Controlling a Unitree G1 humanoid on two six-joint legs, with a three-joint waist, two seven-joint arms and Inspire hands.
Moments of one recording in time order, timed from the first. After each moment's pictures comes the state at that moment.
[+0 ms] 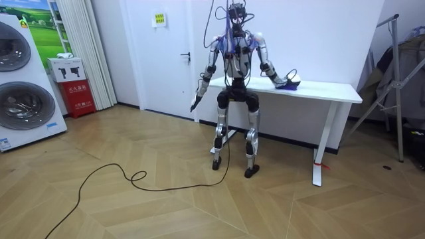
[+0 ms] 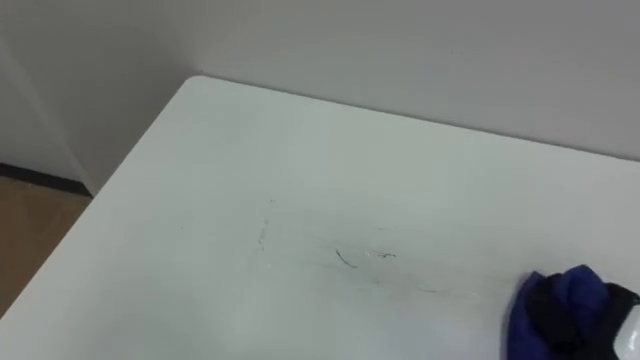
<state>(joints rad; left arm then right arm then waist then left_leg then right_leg) 0.27 0.28 0.38 0.98 0.01 0.01 0.20 0.24 -0.33 -0.28 0.78 -0.49 -0.27 -0.77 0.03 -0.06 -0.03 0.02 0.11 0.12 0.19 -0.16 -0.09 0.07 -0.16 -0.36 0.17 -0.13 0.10</state>
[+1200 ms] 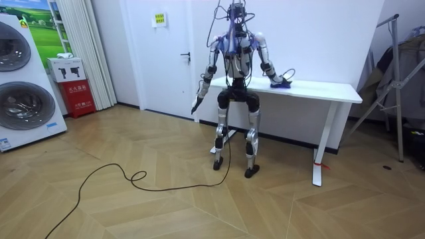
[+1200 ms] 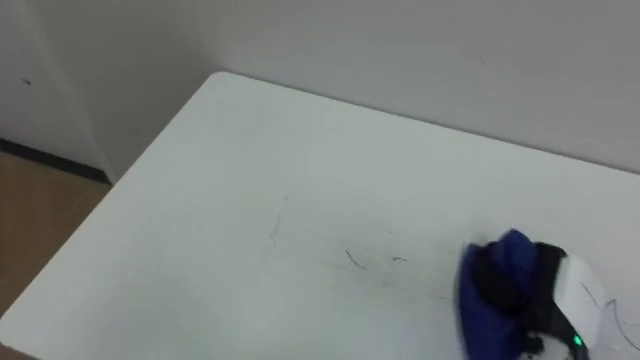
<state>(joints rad) 0.29 0.26 0.33 0.95 0.04 0.03 0.21 0.21 -0.34 -0.17 0.74 -0.38 -0.26 -0.64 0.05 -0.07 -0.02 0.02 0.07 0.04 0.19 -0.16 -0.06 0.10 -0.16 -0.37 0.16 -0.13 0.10</state>
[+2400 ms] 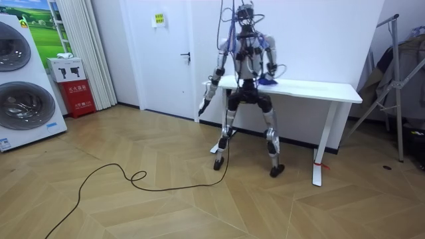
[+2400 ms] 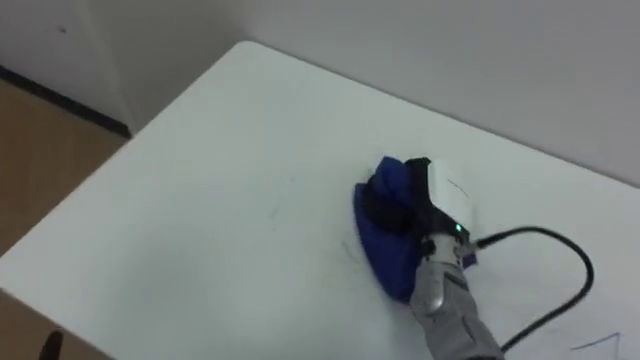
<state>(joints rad) 0.16 0.36 0.23 1.05 0.00 -0.02 0.19 -0.08 -0.21 0.09 0.63 -0.63 -0.15 -0.48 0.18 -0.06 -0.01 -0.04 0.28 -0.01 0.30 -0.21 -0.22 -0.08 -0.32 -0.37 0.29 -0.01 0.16</state>
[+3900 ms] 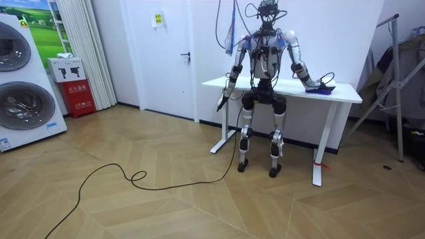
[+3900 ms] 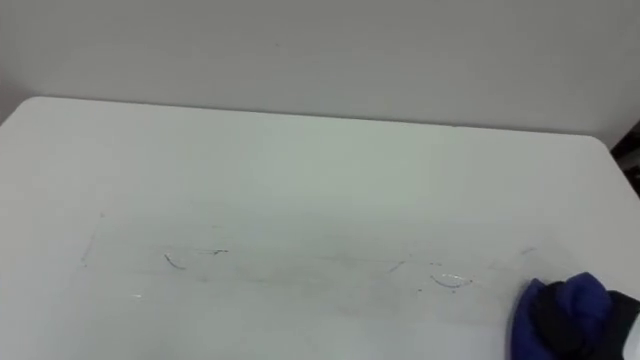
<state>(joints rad) 0.24 0.27 0.23 1.00 -0.05 0.00 0.25 0.29 -0.38 -0.15 0.75 -0.32 -0.27 -0.77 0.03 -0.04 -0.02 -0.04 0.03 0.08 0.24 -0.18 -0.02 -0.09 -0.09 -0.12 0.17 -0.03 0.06</state>
